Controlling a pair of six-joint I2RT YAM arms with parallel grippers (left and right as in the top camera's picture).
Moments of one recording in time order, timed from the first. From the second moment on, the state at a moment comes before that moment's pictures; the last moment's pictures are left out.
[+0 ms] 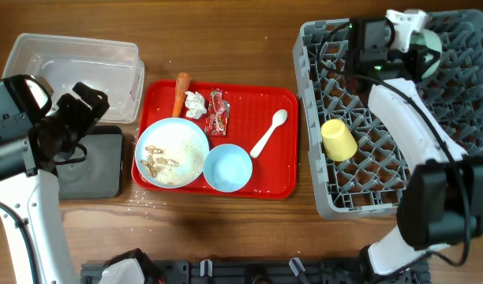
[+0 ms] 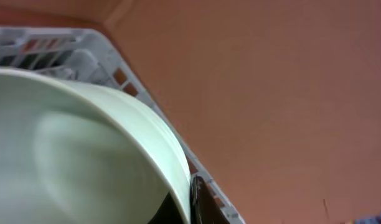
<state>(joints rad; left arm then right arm) 0.37 1.22 1.24 -0.97 0.28 -0.52 0.13 1.79 1.33 -0.32 1.33 -0.12</state>
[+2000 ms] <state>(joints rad) 0.37 1.22 1.24 -0.97 0.27 -0.52 -0.02 1.63 1.32 -0.24 1.36 -0.21</state>
